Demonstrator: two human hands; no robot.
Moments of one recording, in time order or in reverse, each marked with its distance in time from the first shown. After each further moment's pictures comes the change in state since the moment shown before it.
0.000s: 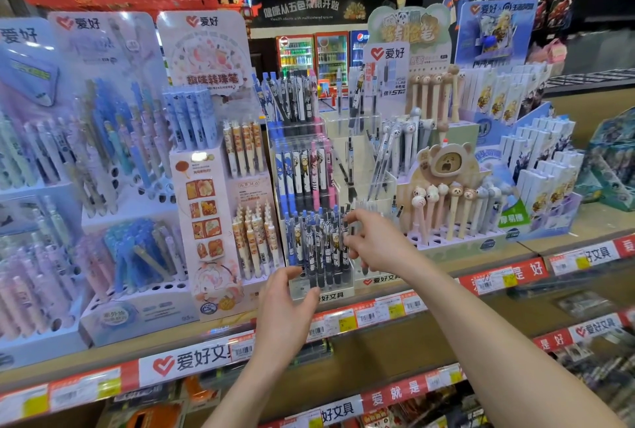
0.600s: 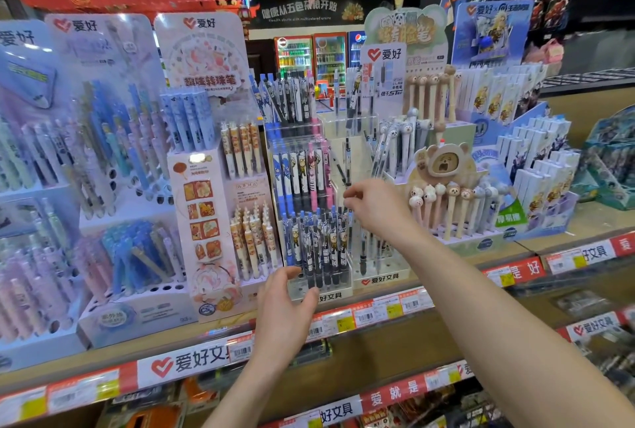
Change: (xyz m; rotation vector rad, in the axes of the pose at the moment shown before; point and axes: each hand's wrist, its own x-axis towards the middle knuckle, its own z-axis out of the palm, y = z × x) left_hand -0.002 0.004 0.001 0.017 -0.001 -0.010; right_hand 0.027 -0.024 -0.030 -0.194 0.278 -0.132
